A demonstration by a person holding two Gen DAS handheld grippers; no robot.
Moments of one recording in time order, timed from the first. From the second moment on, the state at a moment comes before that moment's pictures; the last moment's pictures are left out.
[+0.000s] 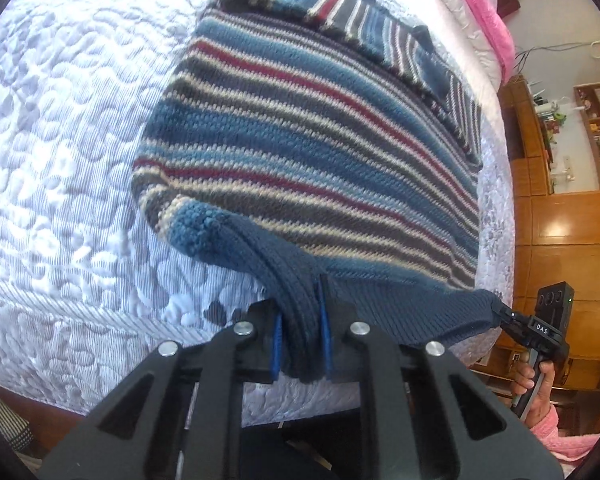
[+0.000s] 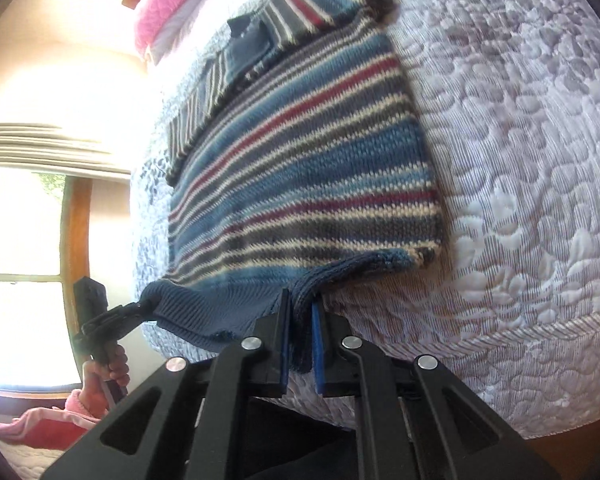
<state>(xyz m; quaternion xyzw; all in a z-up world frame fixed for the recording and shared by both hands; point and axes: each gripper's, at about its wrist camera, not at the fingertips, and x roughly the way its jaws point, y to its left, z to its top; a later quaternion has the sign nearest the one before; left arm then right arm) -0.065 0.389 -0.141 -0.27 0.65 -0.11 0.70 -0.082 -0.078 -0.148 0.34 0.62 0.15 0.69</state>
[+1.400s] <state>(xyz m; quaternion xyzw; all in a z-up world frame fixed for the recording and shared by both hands) 0.097 0.428 -0.153 -0.23 0.64 -0.09 0.73 0.080 -0.128 -0.171 0.32 0.63 0.10 0.70</state>
